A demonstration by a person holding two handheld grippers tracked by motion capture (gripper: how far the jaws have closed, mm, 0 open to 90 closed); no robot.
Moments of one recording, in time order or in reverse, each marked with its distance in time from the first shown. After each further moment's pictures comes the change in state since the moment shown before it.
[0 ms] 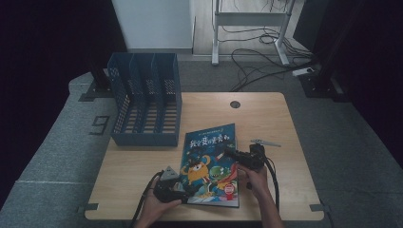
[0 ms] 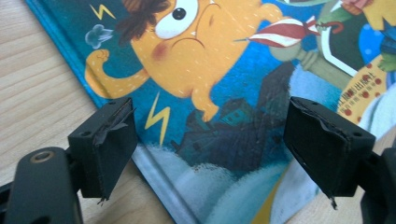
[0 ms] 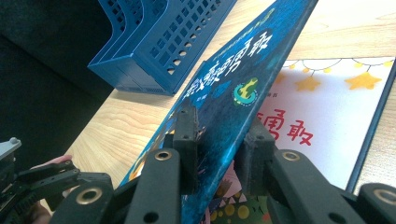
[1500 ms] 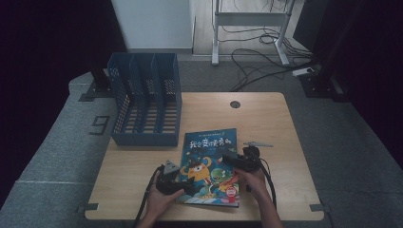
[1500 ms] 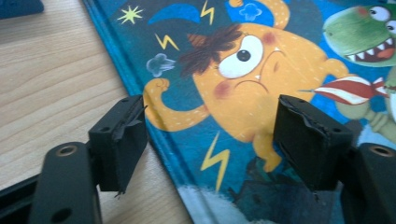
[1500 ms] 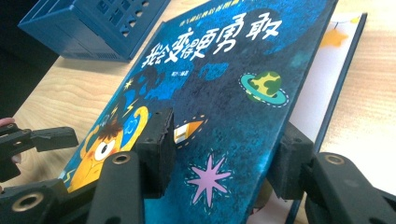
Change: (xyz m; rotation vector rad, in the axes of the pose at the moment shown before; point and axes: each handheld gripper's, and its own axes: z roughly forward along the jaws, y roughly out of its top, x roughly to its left) left arm 0.016 0.010 0.015 -0.041 0.158 -0.074; right arm 0.003 -0.009 0.015 0.116 -0.177 -0.057
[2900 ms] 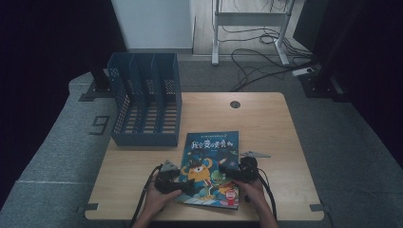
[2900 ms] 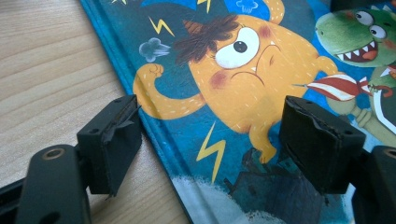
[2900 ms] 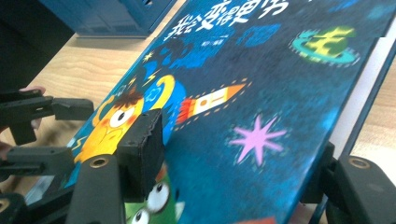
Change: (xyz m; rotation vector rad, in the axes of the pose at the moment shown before) left arm 0.009 -0.002 0.003 0.033 -0.094 -0.017; right arm 0.010 -0.031 -0.003 -0.001 0.031 -0.048
